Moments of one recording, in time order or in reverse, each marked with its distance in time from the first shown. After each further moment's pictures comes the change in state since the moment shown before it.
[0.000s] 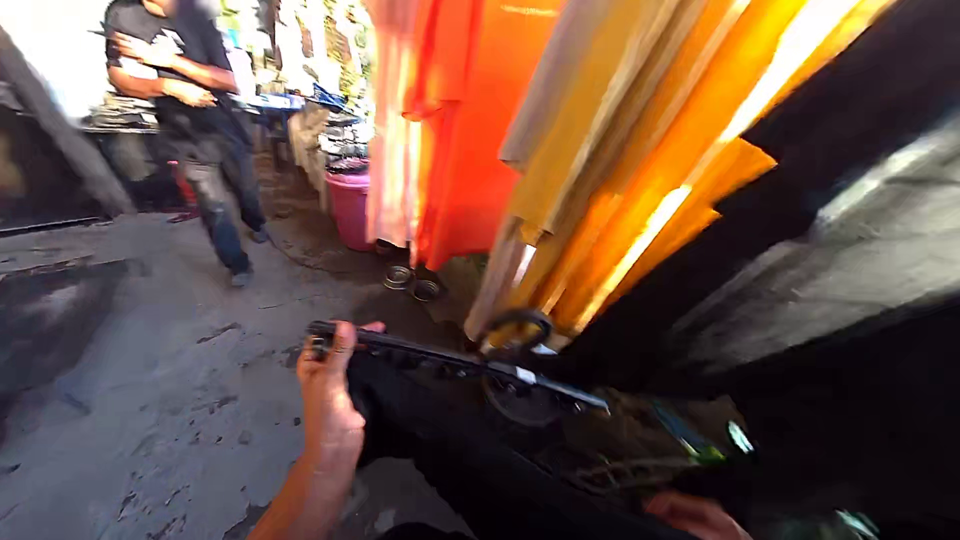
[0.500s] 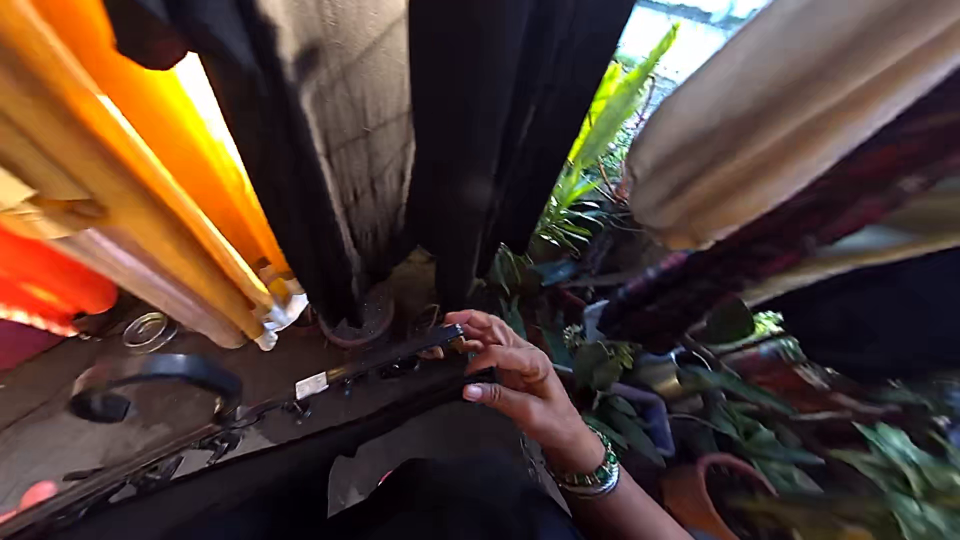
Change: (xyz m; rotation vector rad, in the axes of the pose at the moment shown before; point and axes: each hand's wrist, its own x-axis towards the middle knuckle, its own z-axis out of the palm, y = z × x) left_hand -0.005 -0.071 0.002 -0.297 -0.541 -0.323; right_hand -0.052 -0.003 0.000 0.033 0.433 -0.187
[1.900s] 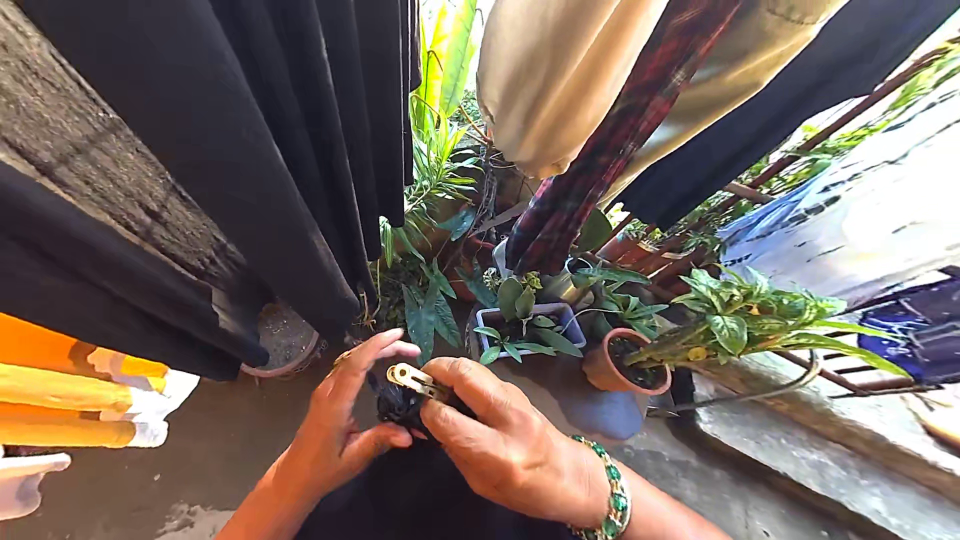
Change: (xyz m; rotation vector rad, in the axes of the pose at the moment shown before) left_hand -0.038 -0.170 0.175 0.193 -1.437 -0.053; right_hand -0.028 -0.061 0.025 -0.998 0.096 -0.138
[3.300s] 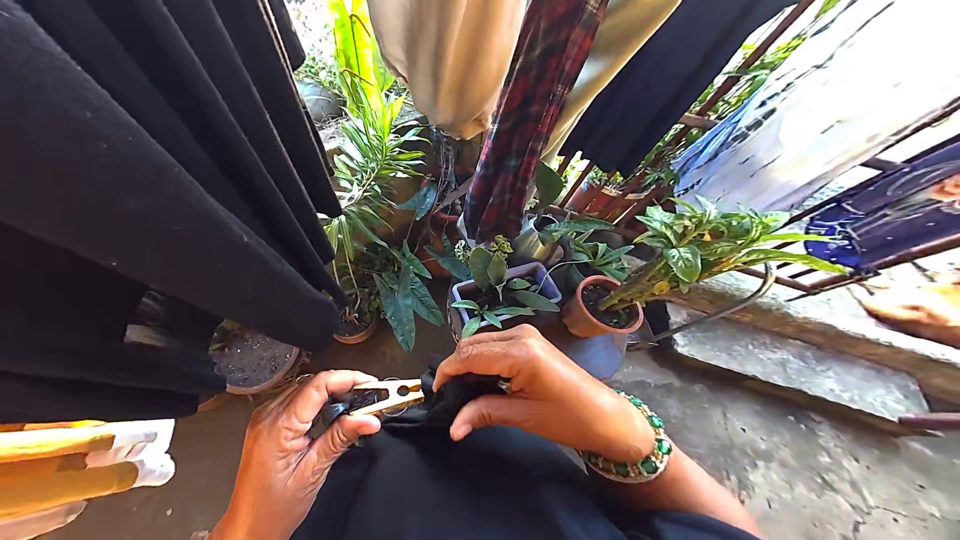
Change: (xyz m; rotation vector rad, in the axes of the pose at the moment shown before) left_hand 0.005 0.030 0.008 -0.037 -0.010 -0.233; right_hand -0.034 0.023 -0.064 0.422 -0.165 0.401
